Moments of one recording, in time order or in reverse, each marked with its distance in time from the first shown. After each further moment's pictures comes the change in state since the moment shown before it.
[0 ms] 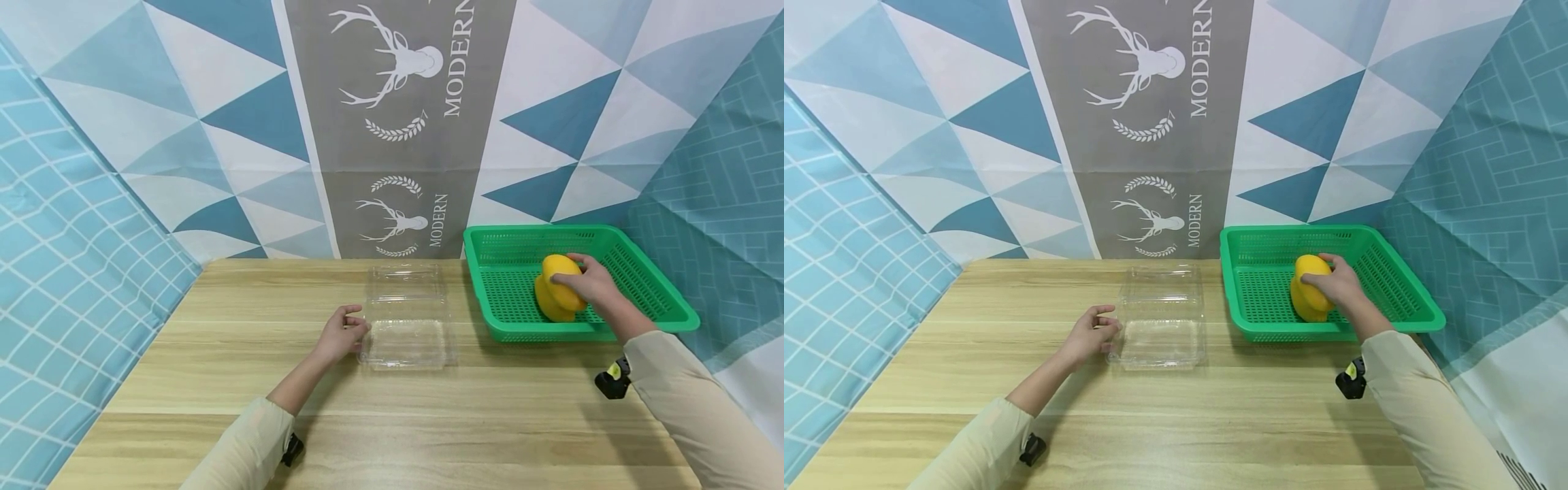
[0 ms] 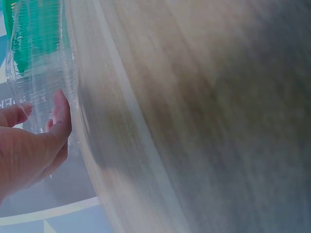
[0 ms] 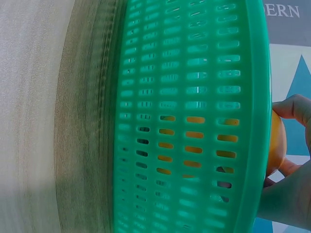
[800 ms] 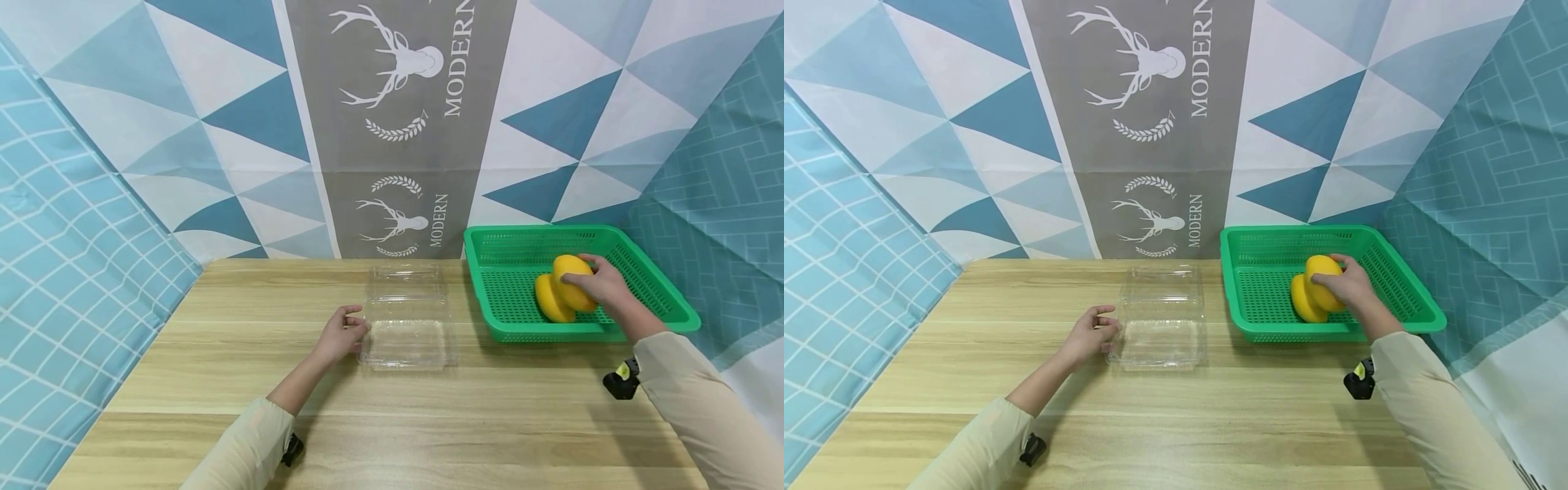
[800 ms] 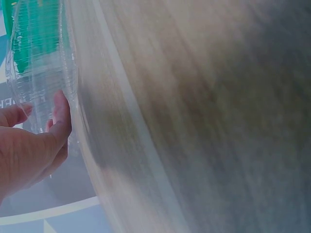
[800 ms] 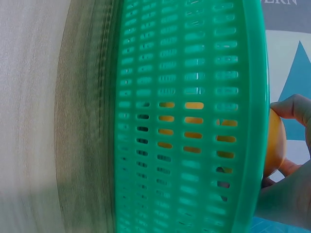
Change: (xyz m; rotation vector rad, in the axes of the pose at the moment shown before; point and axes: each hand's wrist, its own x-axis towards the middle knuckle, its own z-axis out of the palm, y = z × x) left_hand -0.002 0.001 -0.001 0.008 -0.019 0.040; right_hand -0.003 0.007 -0.011 -0.033 0.037 0.001
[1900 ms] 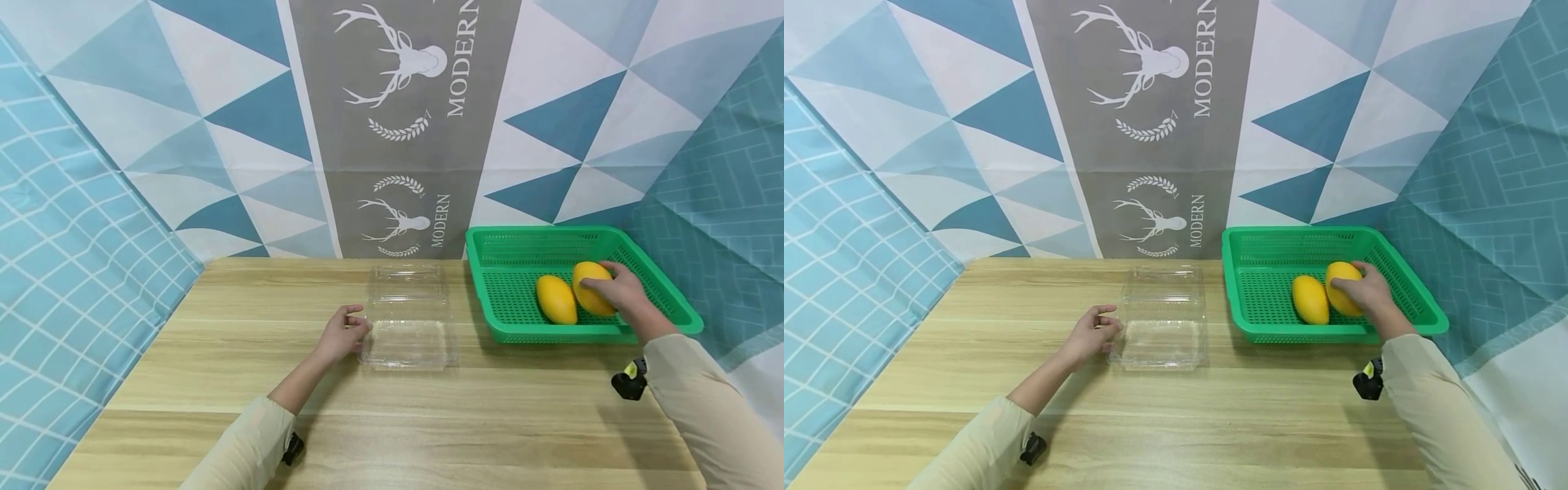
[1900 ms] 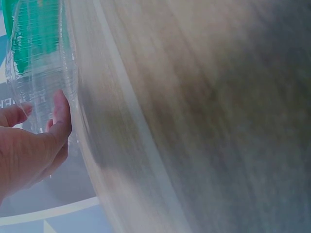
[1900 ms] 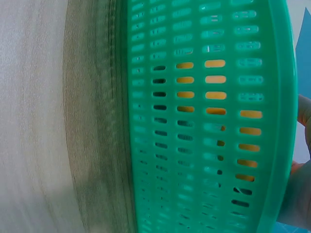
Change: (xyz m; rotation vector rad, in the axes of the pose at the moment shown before) left_hand 0.004 -0.002 0.001 -0.010 0.009 -0.034; right_hand 0.004 0.024 -0.014 -0.037 0.053 0.043
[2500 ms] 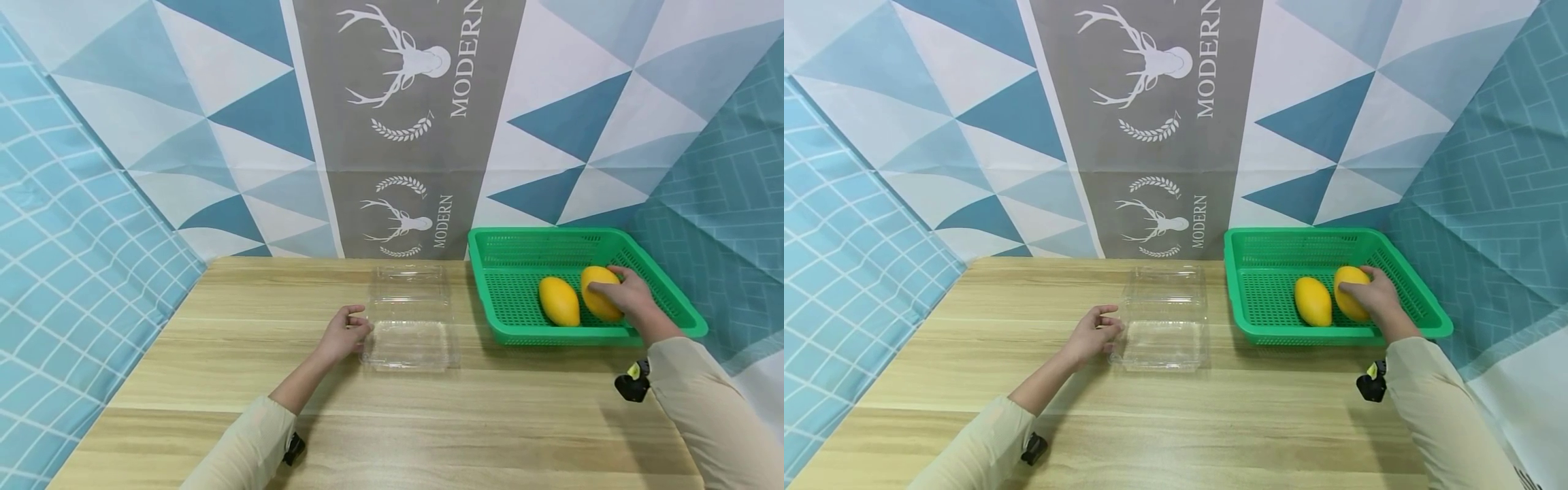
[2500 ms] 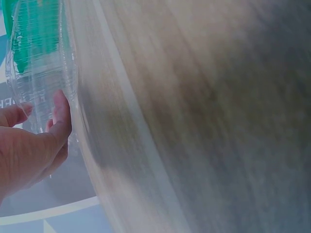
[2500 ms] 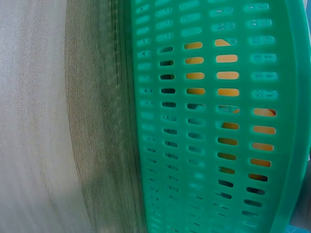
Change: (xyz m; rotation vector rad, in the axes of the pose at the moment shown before) left_hand -0.002 0.003 0.001 -0.023 -0.005 0.003; right_hand 0.007 0.014 -0.003 0.009 0.010 0.017
